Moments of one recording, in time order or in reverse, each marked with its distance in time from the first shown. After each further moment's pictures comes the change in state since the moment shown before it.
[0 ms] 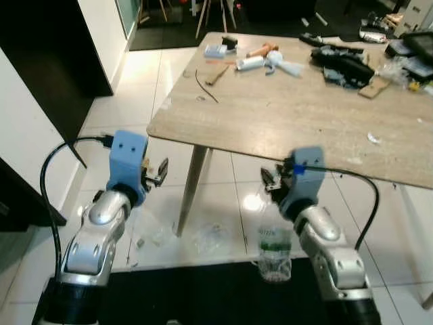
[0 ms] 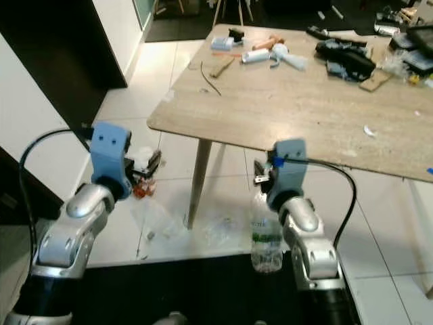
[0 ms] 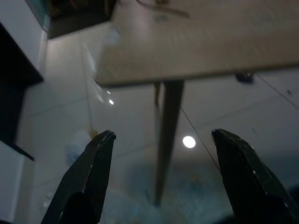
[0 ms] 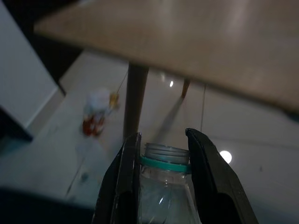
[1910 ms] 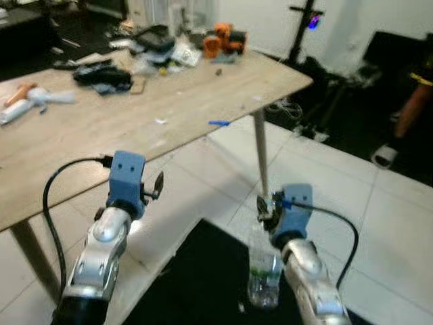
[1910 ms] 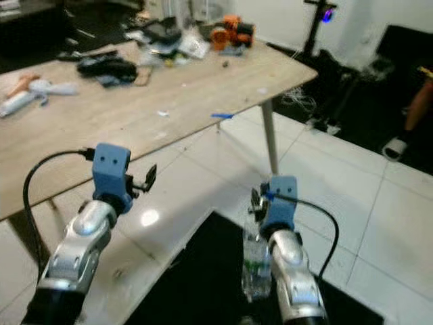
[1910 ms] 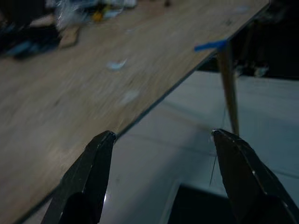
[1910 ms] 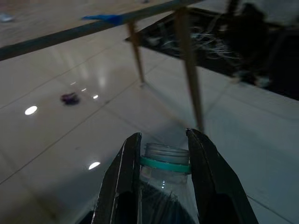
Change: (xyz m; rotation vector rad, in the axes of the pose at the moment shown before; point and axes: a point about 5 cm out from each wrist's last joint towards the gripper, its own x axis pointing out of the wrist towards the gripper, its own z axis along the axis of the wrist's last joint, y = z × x) left arm 0.006 0.001 -0.012 -0.041 -0.034 0.110; right arm -0.011 0.005 -0.035 0.054 -0.042 -0.156
